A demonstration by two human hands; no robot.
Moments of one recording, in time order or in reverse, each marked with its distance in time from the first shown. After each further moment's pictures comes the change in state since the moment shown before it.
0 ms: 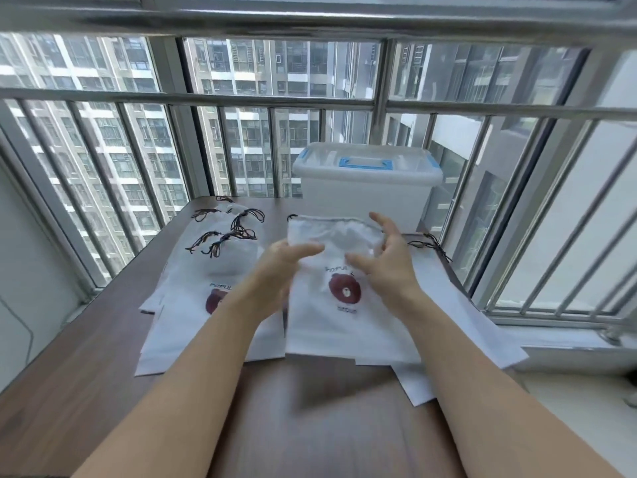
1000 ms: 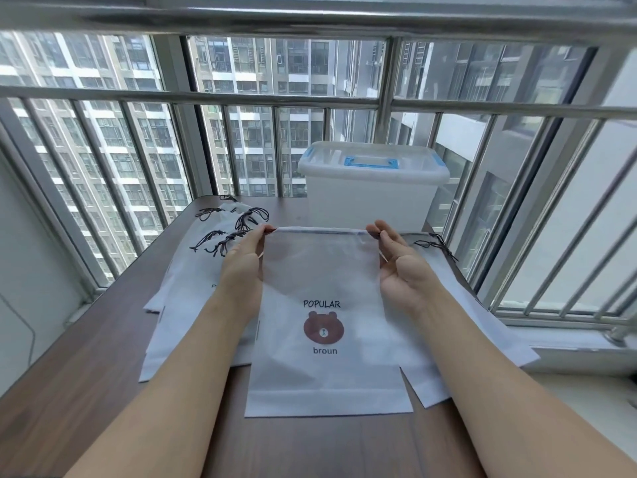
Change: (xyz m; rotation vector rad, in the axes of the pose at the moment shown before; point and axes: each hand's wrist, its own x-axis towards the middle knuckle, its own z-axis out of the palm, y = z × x) left_hand 0.006 -0.009 -0.037 -0.373 0.358 0.181; right_hand 0.012 0.003 -0.005 1.005 -0.025 0.361
